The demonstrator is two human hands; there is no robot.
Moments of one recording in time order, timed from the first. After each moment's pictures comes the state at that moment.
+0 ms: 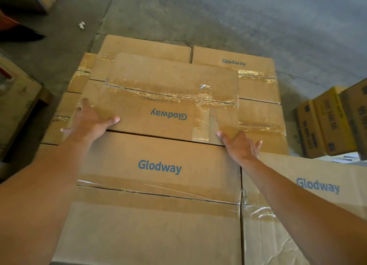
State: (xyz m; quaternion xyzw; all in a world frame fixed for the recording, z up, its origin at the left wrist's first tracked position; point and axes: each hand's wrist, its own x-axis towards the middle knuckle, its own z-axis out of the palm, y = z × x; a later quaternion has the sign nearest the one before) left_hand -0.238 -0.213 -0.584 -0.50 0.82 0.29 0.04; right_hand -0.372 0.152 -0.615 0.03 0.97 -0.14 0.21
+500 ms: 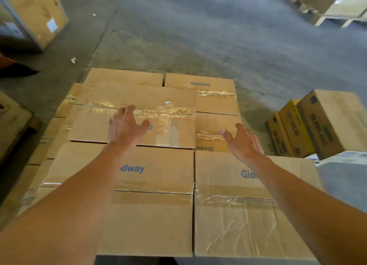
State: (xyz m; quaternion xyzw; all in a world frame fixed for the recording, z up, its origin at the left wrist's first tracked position) left_hand -0.284 -0.020 -0.508 -0.31 0.91 0.26 -0.07; right_hand -0.382 0.282 -0.513 -0.02 0.98 -0.16 0.12
